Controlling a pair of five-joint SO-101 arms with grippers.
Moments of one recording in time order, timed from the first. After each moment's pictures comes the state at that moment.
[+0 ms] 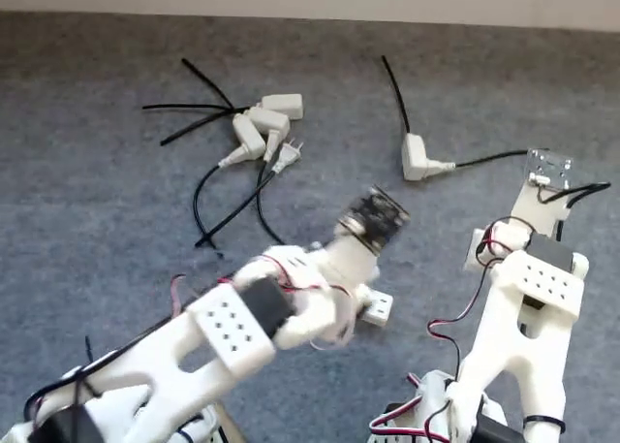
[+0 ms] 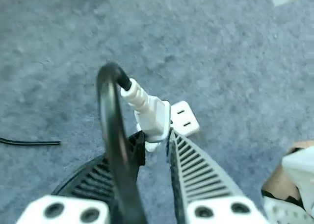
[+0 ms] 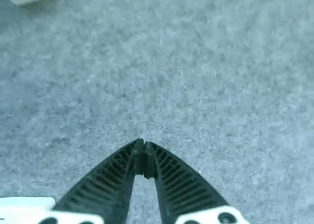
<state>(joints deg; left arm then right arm) 48.0 -35.1 45.1 51.4 10.5 22.3 -32.3 47.2 58.9 9.5</state>
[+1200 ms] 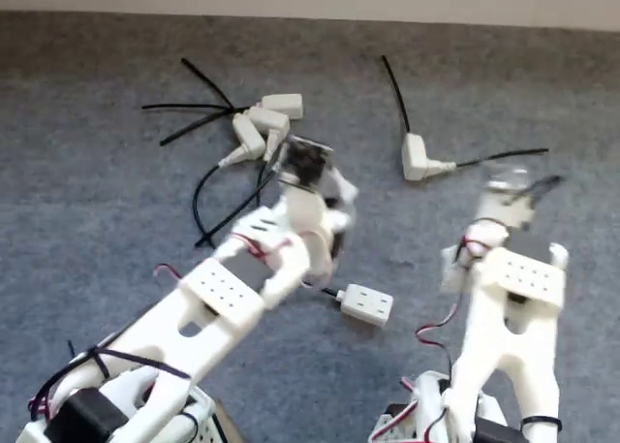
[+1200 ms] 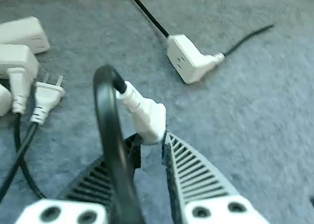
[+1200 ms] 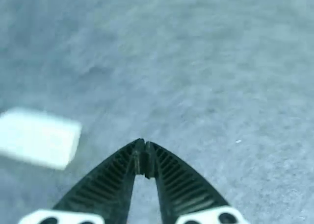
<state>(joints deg) 29.9 -27.4 54.5 14.3 17.5 11.3 -32.3 47.4 72.7 18.1</state>
